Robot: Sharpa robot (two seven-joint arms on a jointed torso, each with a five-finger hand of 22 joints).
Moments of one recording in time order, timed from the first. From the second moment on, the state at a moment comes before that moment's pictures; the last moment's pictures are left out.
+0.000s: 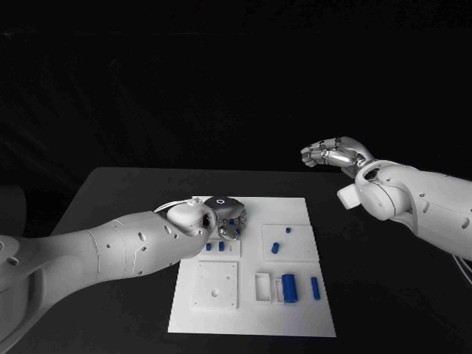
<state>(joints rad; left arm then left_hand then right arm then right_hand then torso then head) 1.21 -0.48 -0.20 1.08 -1.60 -0.23 -0.04 1.17 -0.11 0.61 -0.26 0.05 0.91 0.13 0.29 0.49 1.17 0.07 0.09 0.19 1.17 -0.04 1.28 0.55 0.05 0.96 -0.13 0.93 1.31 1.30 -0.63 -0.02 1.04 -0.46 -0.22 0.22 1.00 -0.10 0.55 -0.25 0.52 0.79 0.20 0.31 0.39 0.86 0.18 0.48 0.07 0.62 0.23 0.63 0.26 0.16 0.49 0.22 0.21 1.22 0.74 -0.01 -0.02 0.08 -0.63</state>
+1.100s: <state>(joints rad) 1.21 -0.49 -0.20 1.08 -1.58 -0.25 -0.02 1.18 -0.07 0.62 -0.28 0.05 1.02 0.10 0.34 0.51 1.30 0.04 0.13 0.20 1.21 -0.07 1.28 0.53 0.05 0.98 -0.15 0.93 1.31 1.30 -0.63 -0.02 1.04 -0.47 -0.22 0.22 1.00 -0.10 0.55 -0.25 0.52 0.80 0.21 0.31 0.39 0.86 0.18 0.48 0.07 0.62 0.23 0.63 0.26 0.16 0.49 0.21 0.20 1.22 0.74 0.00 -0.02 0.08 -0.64</state>
